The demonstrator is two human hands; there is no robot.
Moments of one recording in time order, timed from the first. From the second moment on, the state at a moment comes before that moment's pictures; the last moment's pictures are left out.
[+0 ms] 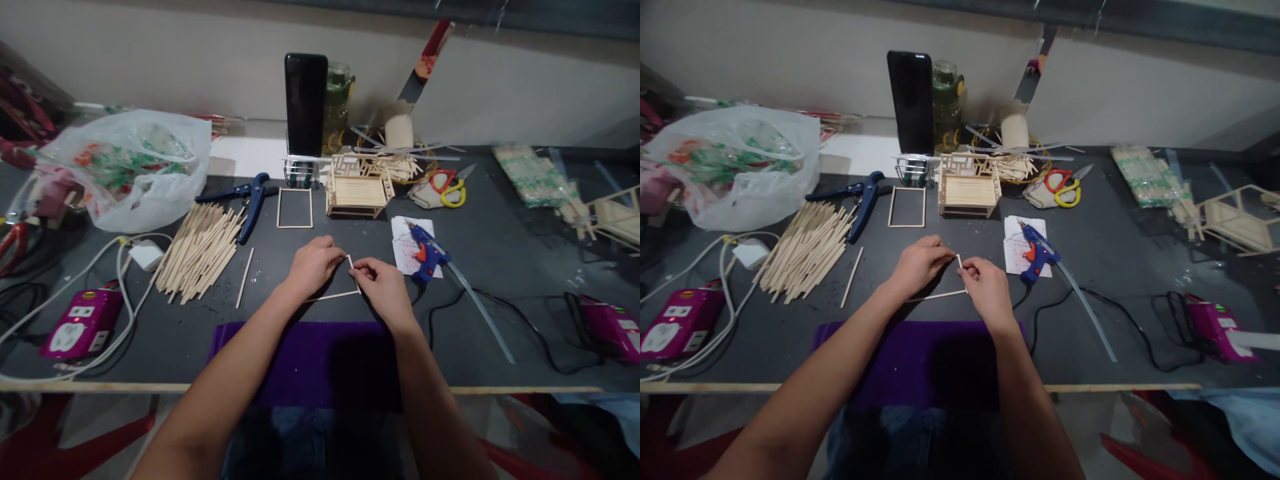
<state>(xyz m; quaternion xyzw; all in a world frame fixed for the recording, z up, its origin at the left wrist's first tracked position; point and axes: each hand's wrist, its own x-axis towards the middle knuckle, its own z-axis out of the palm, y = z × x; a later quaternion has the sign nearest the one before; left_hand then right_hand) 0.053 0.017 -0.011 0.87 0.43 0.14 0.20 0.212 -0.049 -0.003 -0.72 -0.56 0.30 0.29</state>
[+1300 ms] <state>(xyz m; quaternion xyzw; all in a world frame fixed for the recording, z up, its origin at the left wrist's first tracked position) 0.051 0.016 -0.006 0.87 0.43 0.12 0.21 0.209 -0.047 -0.006 -0.71 -0.55 0.32 0.30</state>
